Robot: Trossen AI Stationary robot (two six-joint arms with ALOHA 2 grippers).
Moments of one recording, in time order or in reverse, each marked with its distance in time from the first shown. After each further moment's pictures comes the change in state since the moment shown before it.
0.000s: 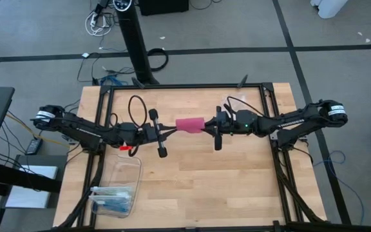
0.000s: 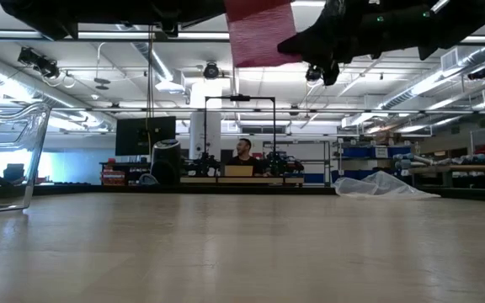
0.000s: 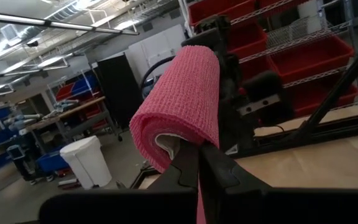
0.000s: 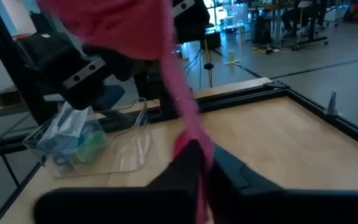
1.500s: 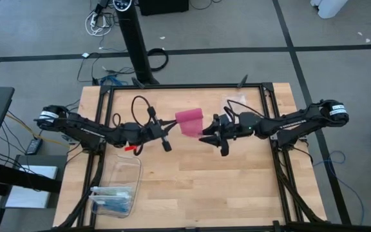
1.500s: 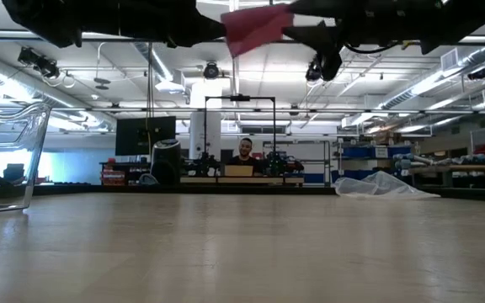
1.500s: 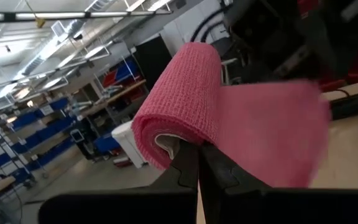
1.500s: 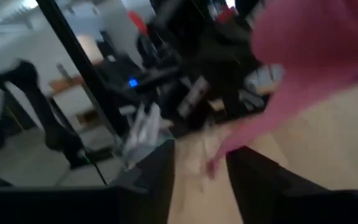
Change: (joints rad) left arm 0.019 0.056 -0.002 0.037 -0.164 0.129; right arm 0.048 -0.023 0.000 0.020 -0.156 0.208
